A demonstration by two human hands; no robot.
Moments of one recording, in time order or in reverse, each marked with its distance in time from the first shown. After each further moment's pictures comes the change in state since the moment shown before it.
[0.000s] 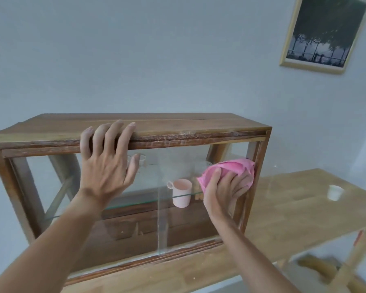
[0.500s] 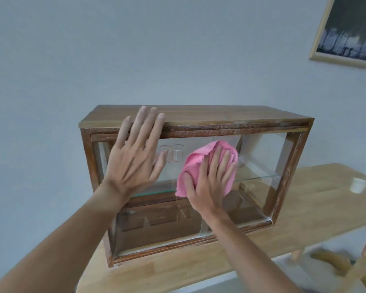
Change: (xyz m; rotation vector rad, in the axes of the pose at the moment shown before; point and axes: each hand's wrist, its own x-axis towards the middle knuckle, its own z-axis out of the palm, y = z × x) left_hand -0.026 -0.080 -0.033 -0.080 -0.060 0.167; right_hand -0.100 -0.064 0.078 -0.344 0.115 -0.681
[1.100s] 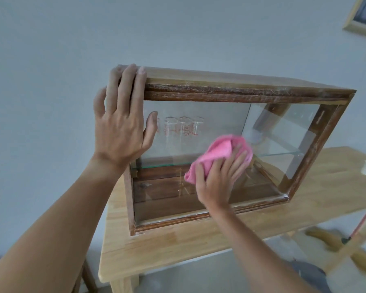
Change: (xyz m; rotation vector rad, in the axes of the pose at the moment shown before) left_hand -0.049 -0.061 0.019 -0.066 0.175 -0.216; right_hand -0.066 -0.038 0.024 0.047 -0.096 0.167
